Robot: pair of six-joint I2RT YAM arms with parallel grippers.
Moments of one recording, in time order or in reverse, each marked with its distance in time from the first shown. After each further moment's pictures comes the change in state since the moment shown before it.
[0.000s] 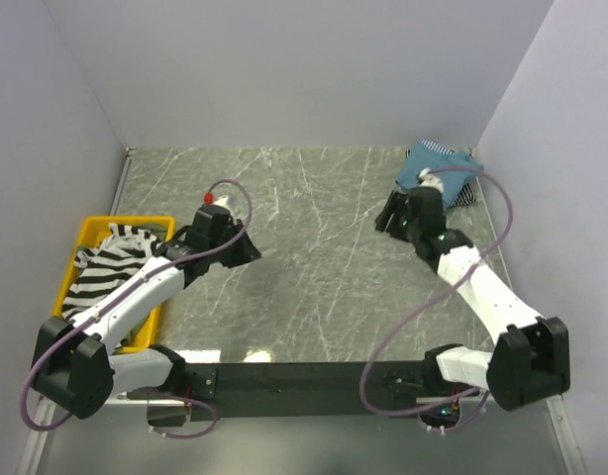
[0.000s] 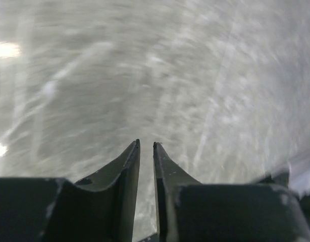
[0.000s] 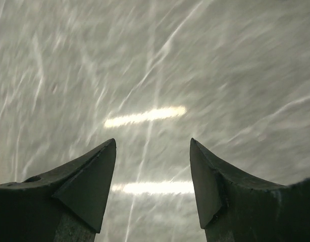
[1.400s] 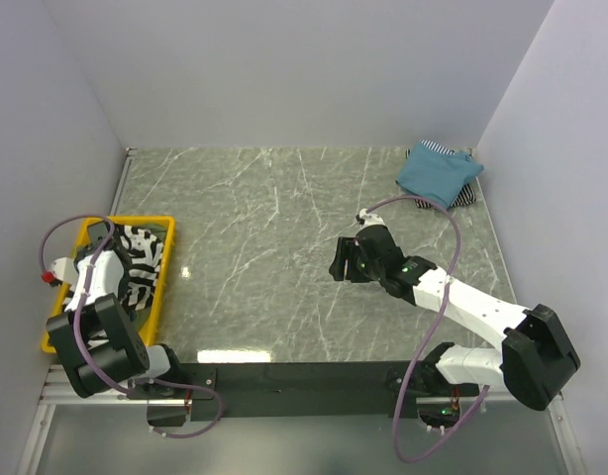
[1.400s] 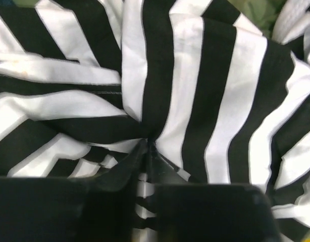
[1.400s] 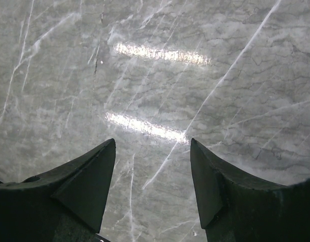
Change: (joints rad) left arm 0.943 0.102 -0.068 -0.348 -0.713 -0.524; right arm 0.454 -0.043 -0.213 0.053 -0.027 0.068
